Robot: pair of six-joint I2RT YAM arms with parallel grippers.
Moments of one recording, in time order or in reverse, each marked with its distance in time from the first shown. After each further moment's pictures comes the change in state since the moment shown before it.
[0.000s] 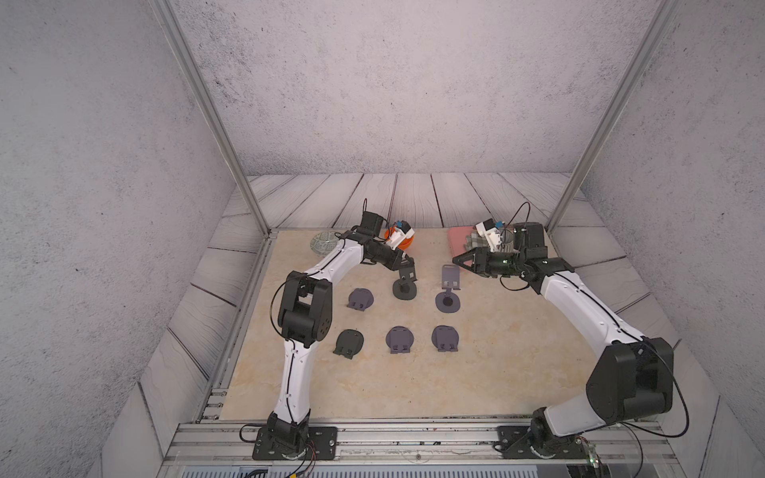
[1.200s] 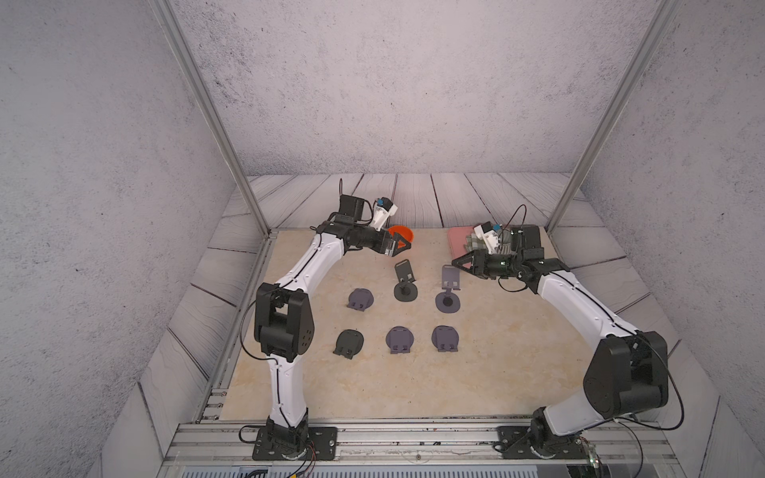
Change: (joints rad) left arm 0.098 -0.263 -0.118 0.069 -0.027 -0.174; right arm -0.004 0.013 -0.014 0.014 0.003 -0.019
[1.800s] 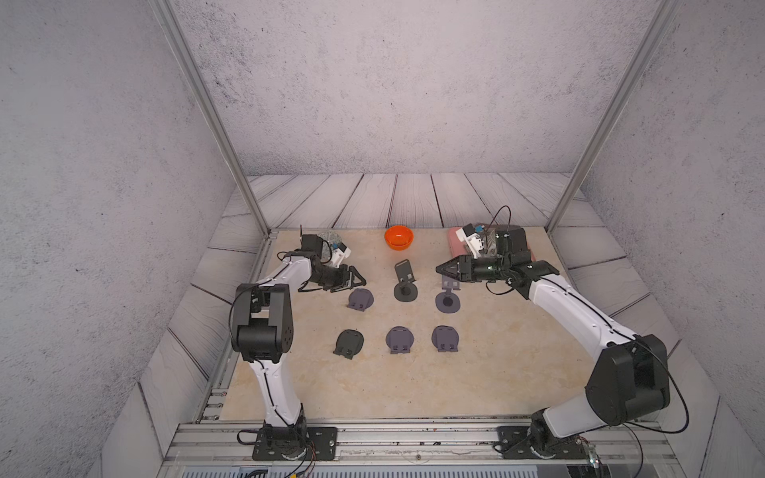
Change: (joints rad) left arm 0.230 -0.017 -0.397 -0.098 0.029 -0.061; right arm 0.124 -0.018 -0.012 0.030 -0.045 -0.025
